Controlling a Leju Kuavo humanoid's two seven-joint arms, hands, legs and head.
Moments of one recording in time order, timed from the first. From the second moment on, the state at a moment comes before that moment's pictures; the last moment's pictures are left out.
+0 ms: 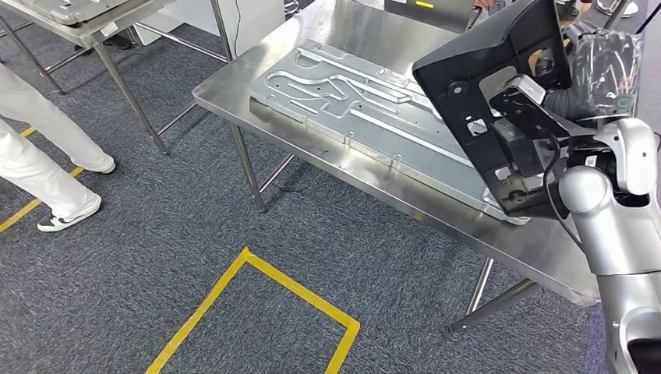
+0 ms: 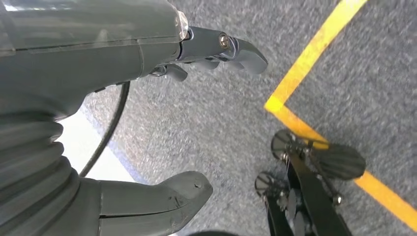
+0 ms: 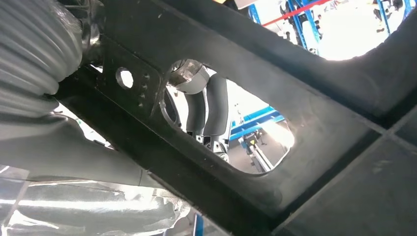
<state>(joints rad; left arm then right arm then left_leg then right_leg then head) 0.02 0.07 -0.26 -0.15 0.50 -0.04 -0.06 -0.84 -0.42 0.36 -1.40 0.79 -0.35 0.01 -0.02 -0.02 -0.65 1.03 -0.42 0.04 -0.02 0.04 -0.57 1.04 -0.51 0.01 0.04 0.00</state>
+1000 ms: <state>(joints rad) 0.01 0.03 -0.26 -0.15 0.53 -0.08 -0.08 -1.19 -0.41 0.48 -1.30 0.82 -0.23 0.09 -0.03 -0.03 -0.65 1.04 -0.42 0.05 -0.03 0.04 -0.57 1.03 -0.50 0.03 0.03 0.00</state>
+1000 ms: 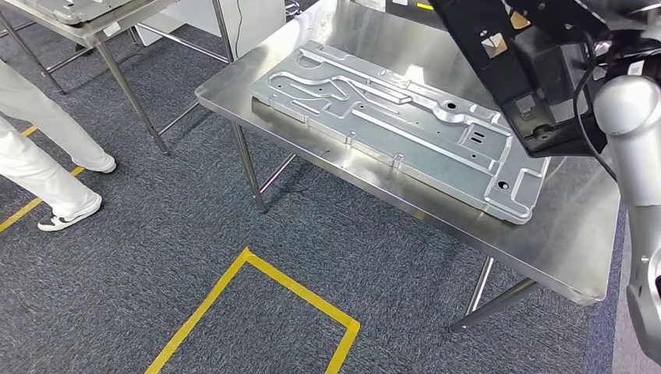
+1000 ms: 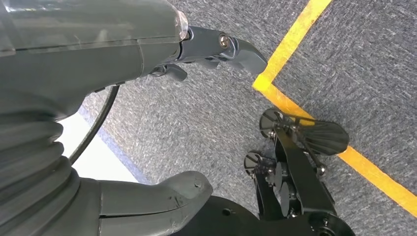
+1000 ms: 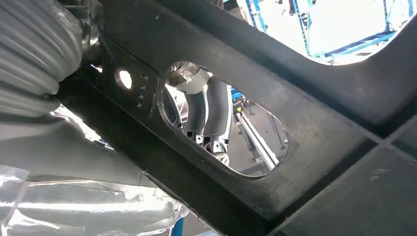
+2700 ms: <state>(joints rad) 0.00 0.02 -0.26 -0.15 0.54 -0.07 -0.08 -1.15 -0.40 0.51 -1.26 0.81 -0.24 0.08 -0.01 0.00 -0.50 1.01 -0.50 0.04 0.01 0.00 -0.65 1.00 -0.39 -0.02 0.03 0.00</state>
